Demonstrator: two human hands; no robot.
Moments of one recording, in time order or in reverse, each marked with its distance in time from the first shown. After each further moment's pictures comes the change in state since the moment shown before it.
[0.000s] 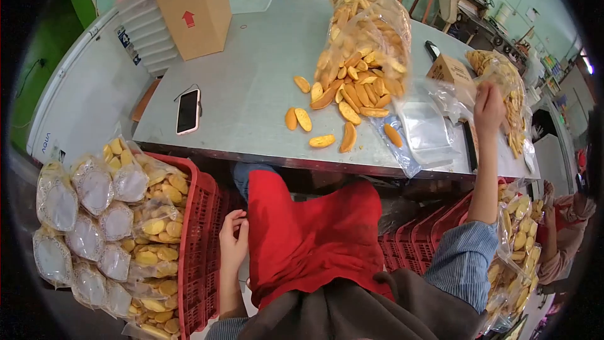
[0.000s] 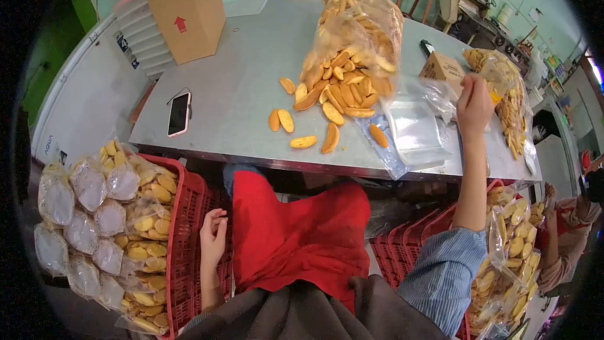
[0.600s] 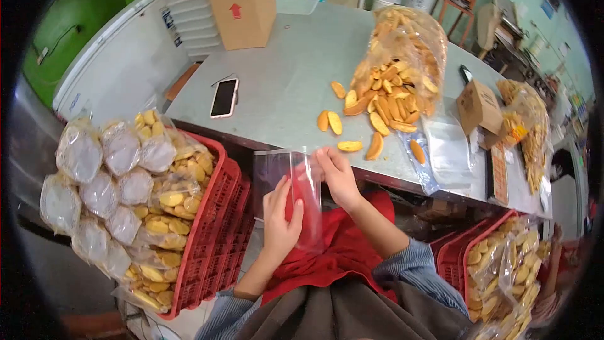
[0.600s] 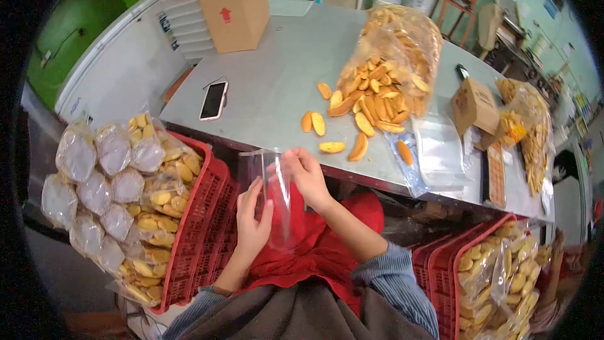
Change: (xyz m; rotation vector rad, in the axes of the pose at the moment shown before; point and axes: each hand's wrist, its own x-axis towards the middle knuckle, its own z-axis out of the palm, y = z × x) left_hand 0.003 0.078 0.058 0.248 0.159 0.381; right_hand -0.112 -0.315 0.061 1.920 -1.002 1.055
